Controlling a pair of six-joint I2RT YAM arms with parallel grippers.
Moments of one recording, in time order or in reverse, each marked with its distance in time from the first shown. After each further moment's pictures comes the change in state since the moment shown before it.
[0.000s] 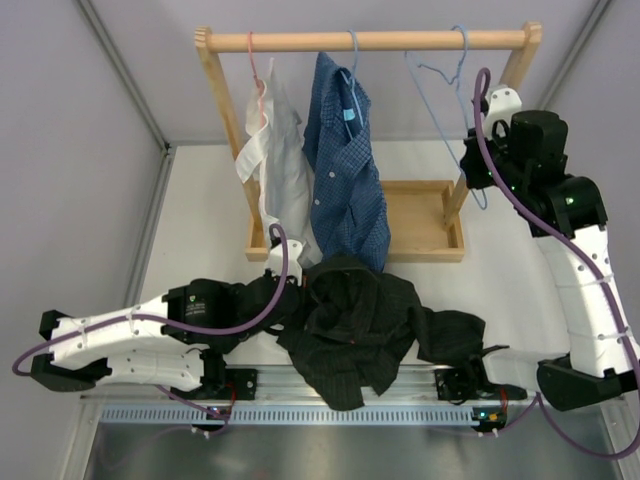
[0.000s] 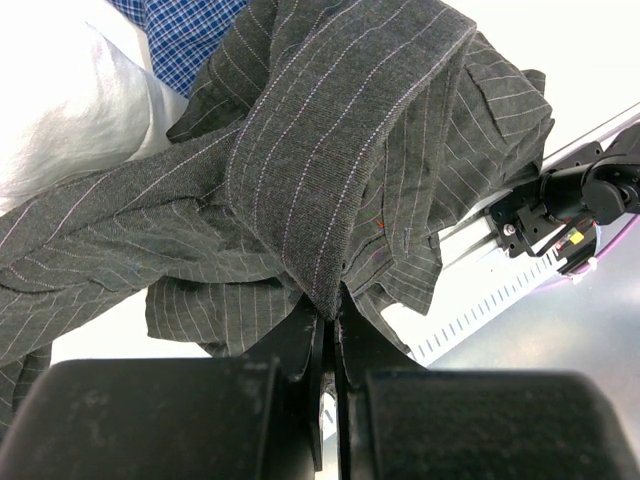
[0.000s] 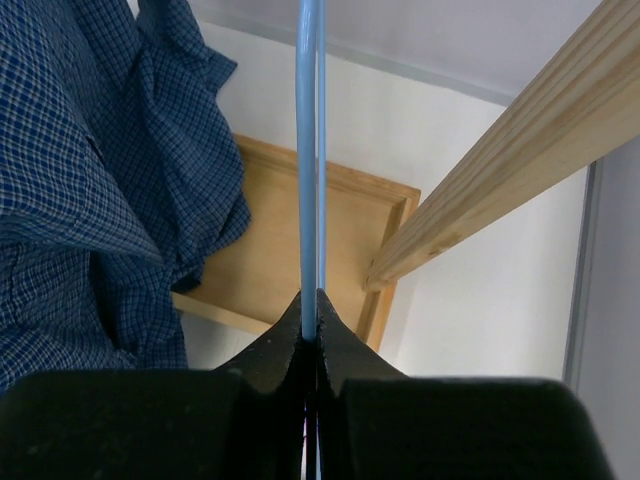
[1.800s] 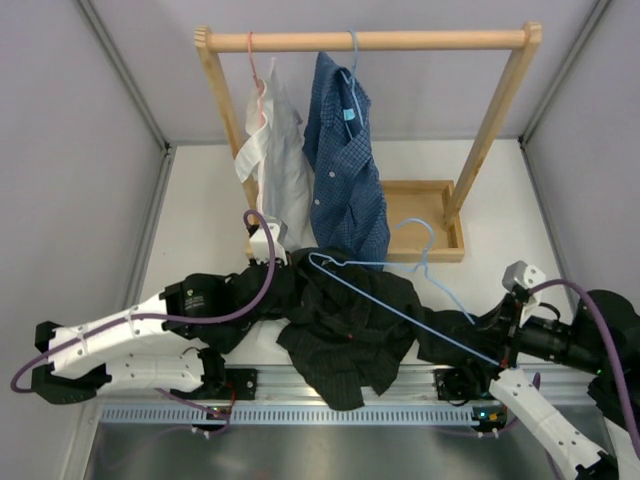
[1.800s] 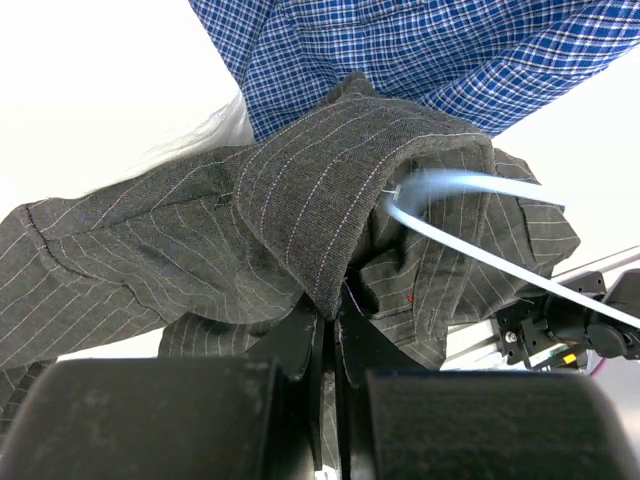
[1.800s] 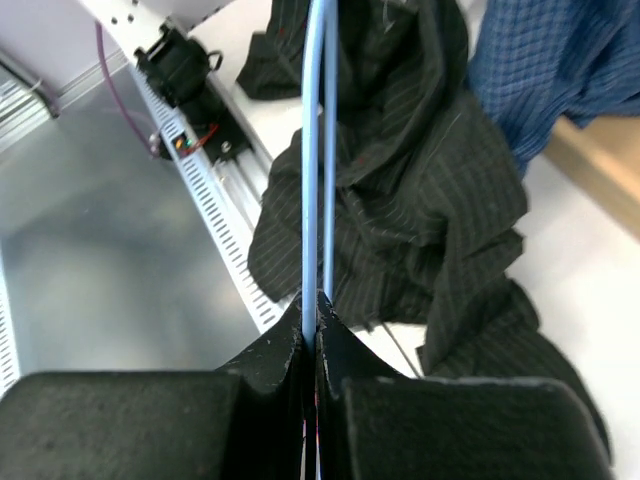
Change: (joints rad) left arm 0.124 -0.021 -0.034 0.037 -0.117 -0.097; right arm 0.187 -0.864 -0.488 -0.288 -0.631 0.117
